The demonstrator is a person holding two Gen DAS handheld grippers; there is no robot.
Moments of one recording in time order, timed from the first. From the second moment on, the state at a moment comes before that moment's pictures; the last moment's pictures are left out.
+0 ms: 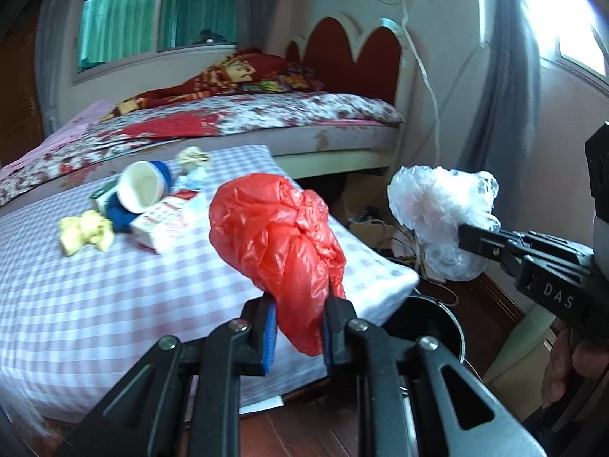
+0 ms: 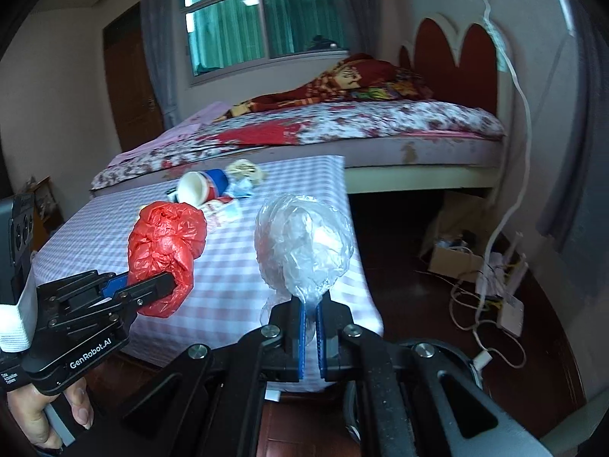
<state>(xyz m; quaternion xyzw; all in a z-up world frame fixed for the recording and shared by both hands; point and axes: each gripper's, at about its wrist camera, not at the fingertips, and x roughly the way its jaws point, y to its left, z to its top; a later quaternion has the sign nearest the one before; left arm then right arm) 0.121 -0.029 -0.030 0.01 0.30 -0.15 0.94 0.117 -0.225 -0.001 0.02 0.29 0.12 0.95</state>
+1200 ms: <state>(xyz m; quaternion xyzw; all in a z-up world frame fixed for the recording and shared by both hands) 0.111 -0.183 -0.120 0.05 0.41 -0.28 0.87 0.081 -0.363 -0.098 0.06 0.39 0.01 0.92</state>
